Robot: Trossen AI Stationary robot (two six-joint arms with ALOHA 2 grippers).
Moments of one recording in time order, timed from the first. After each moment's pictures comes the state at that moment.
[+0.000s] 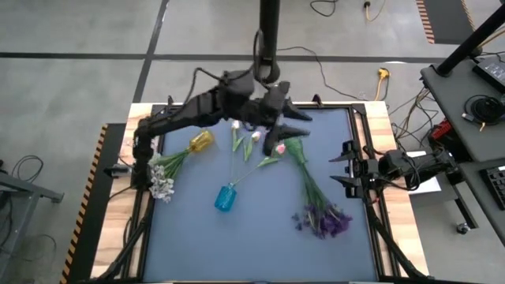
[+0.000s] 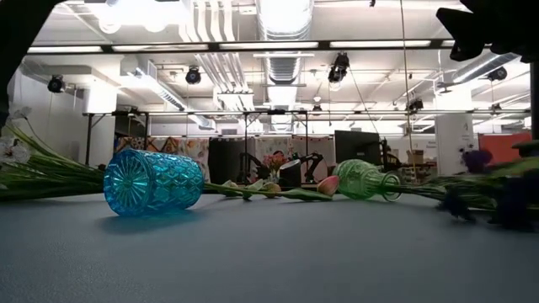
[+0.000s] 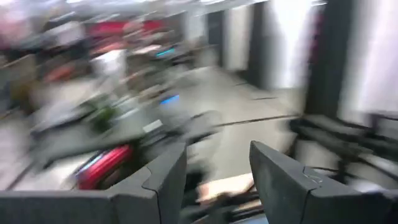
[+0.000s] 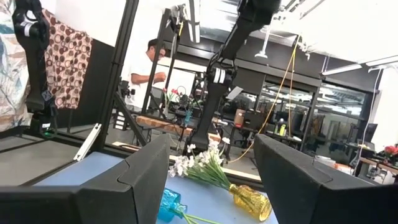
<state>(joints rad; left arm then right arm) 0.10 1.95 2.35 -0.41 0.40 0.05 0.19 0.05 0.03 0.32 0.08 -0.29</state>
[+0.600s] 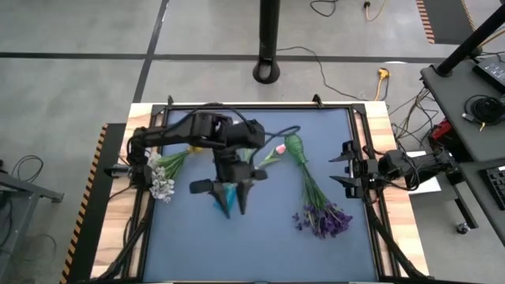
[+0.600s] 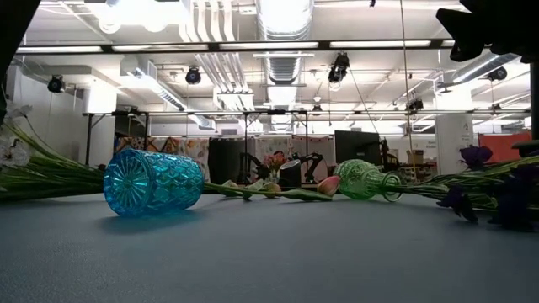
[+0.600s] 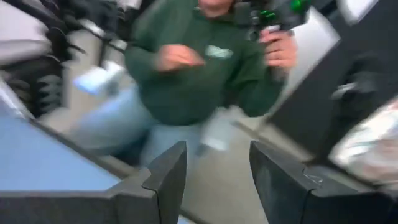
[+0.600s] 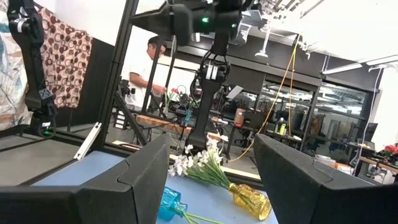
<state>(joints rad) -0.07 1.93 2.33 -1.31 1.18 0.45 0.19 0.05 0.03 0.32 0.08 -0.29</state>
